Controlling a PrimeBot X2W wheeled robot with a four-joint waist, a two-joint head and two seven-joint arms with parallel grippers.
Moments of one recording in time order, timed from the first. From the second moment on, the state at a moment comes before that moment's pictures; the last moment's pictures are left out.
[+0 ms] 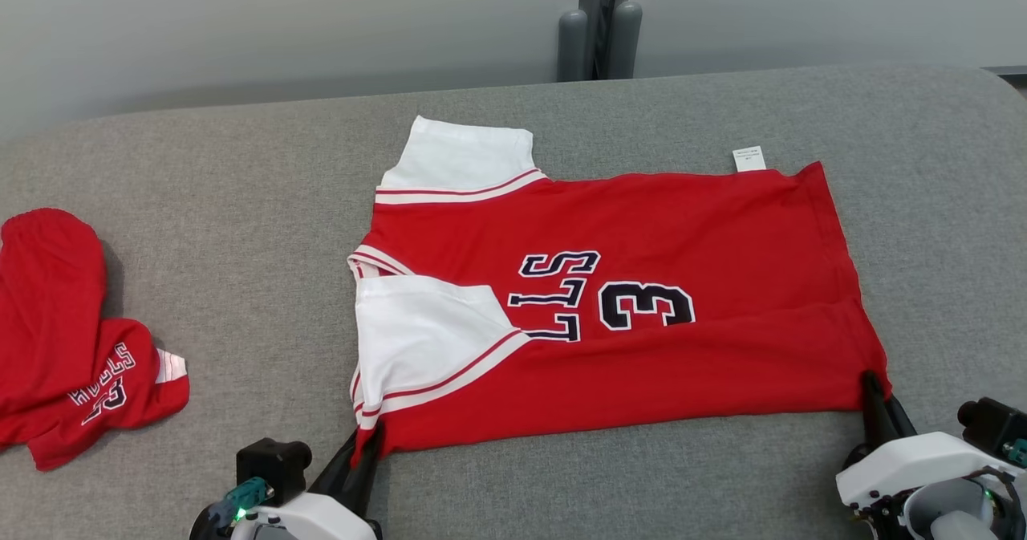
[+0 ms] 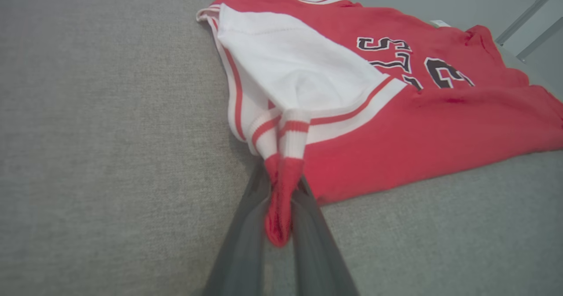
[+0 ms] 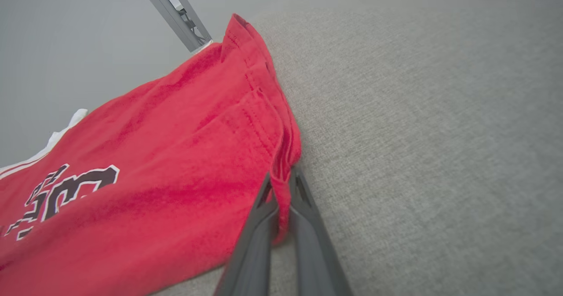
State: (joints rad) left arm -0.05 0.15 -0.34 0.35 -0.47 -0.02 -0.07; right arm -0.26 -0.13 0.08 0.74 0.65 0.13 -0.26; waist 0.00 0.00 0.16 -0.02
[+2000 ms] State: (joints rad) left arm 0.19 0.34 -0.32 -0.10 -0.50 0.07 0.07; right arm 0.03 -0.31 -0.04 0.26 0.66 0.13 -0.02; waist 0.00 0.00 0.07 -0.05
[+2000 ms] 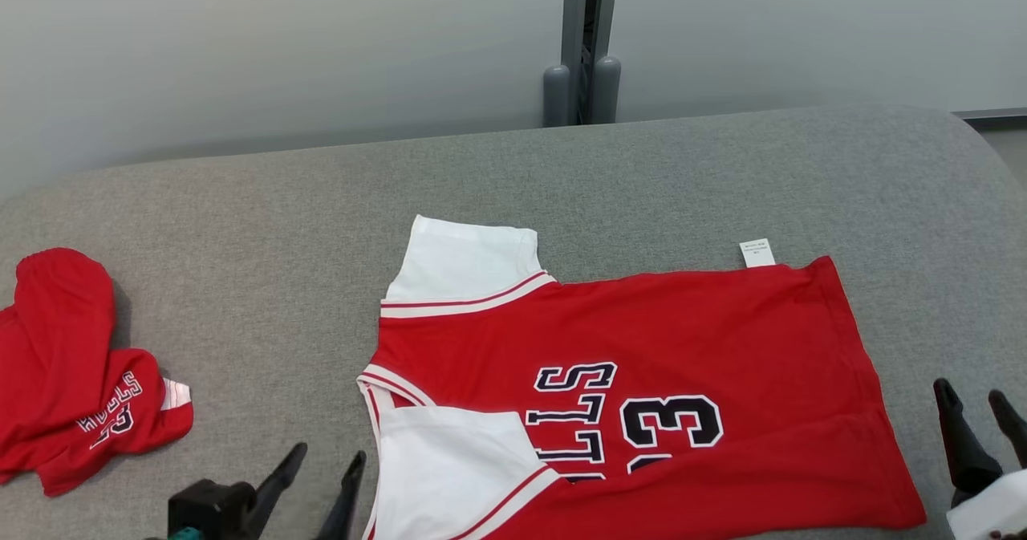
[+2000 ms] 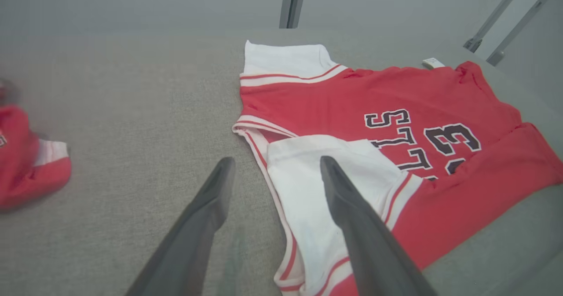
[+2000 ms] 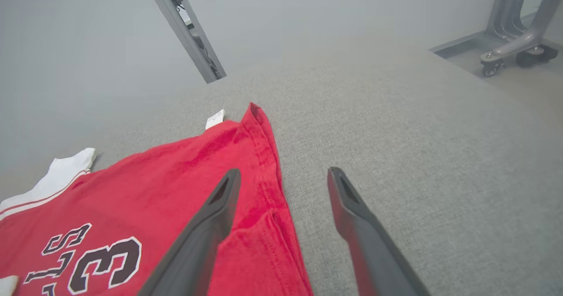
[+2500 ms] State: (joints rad) left arm 0.07 0.23 -0.24 0.00 -0.50 0.09 -0.21; right arm -0.04 -0.26 0.05 0.18 0.47 0.13 -0.22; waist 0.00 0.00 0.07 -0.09
